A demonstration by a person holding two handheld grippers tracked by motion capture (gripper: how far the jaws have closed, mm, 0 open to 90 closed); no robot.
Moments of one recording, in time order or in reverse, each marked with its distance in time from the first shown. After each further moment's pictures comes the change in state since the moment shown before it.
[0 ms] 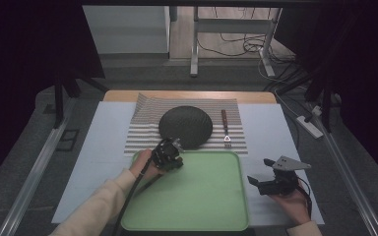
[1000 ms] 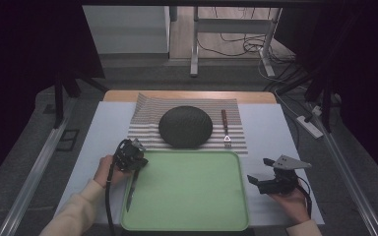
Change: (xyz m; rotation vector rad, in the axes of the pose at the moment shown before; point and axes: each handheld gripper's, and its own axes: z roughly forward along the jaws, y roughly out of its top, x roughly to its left) left arm 0.024 -0.092 -0.039 -0.026 0.122 -0.219; right arm -0.003 0.000 0.002 -0.011 0.013 0.021
